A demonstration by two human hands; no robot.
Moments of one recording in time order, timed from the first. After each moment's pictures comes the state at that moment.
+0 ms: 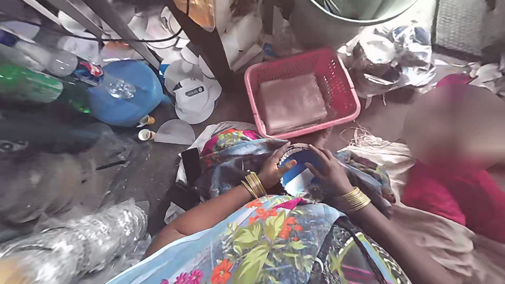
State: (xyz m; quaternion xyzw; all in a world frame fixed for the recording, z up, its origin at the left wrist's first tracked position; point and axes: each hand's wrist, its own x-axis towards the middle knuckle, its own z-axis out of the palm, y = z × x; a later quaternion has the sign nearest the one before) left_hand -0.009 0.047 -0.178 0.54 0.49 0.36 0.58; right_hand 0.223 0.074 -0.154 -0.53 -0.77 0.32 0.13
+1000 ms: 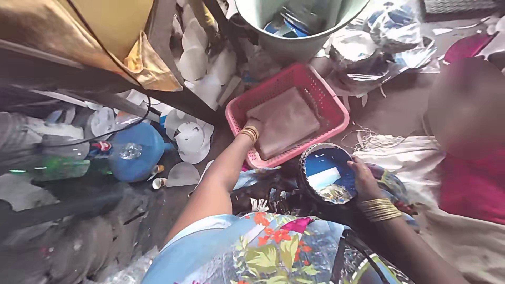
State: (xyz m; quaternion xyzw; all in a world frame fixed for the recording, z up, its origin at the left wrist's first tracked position) left_hand -0.021 0.307 -0.213 0.74 0.53 -0.37 0.18; right_hand 0.280 0.112 -0.164 -0.67 -0.38 0.51 0.38
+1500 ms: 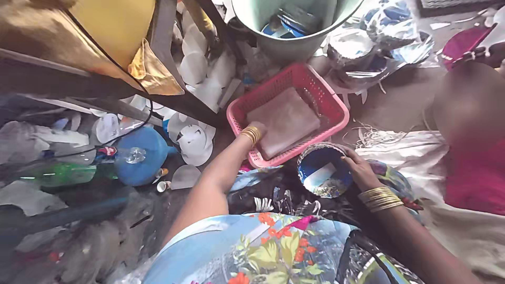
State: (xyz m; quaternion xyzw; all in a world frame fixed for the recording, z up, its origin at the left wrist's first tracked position) left_hand -0.017 0.303 -0.192 0.76 0.46 -0.41 0.21; right_hand 0.289 0.124 -0.181 -0.64 -0.47 0.52 0.33
